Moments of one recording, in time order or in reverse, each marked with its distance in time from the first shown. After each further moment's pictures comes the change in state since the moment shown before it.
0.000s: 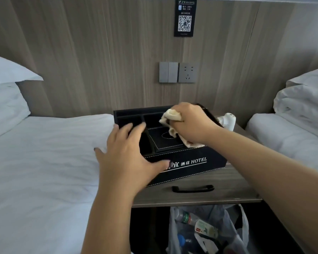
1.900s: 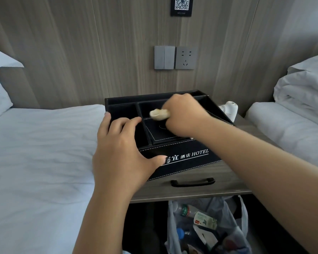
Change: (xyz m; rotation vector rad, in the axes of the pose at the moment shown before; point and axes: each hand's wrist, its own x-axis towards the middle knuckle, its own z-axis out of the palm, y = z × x) left_hand 0.005 -0.009 0.023 -0.076 0.074 0.007; right_hand 0.009 -0.025 0.012 -0.303 -0.130 0.102
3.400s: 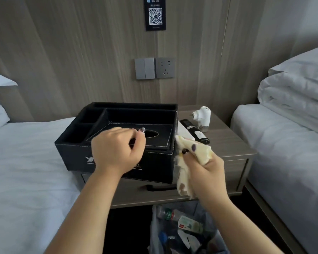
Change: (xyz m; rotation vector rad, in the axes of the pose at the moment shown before) left_hand 0.030 0.039 0.047 0.045 0.362 0.433; right_hand -0.135 0.078 0.052 1.373 0.494 0.389
